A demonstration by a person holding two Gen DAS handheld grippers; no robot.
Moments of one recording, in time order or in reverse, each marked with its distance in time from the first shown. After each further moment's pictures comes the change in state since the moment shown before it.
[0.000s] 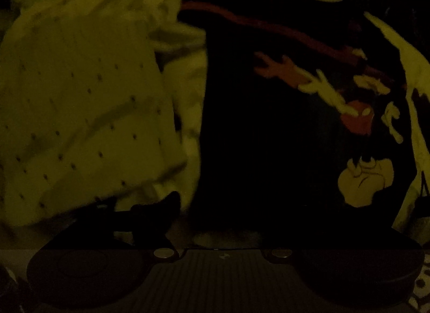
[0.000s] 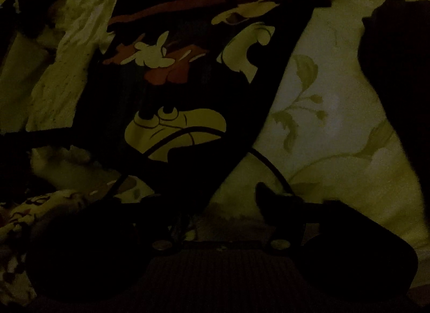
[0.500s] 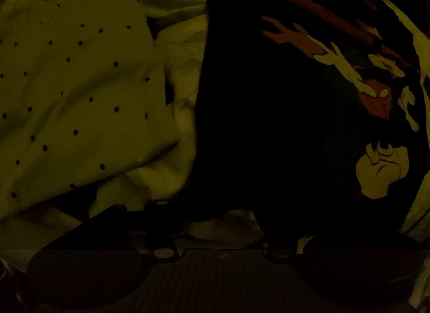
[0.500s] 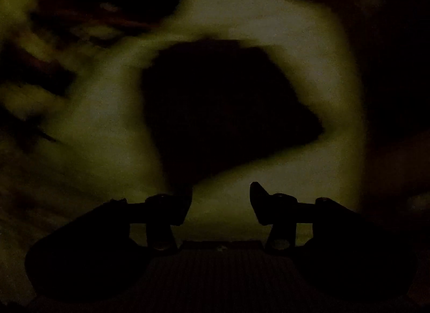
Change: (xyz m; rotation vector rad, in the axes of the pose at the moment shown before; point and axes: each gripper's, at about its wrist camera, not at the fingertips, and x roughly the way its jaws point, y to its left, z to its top) left arm 0.031 0.005 -0.005 -0.003 0.080 -0.004; right arm -0.163 -0.100 -0.035 -0.263 -0.069 -0.773
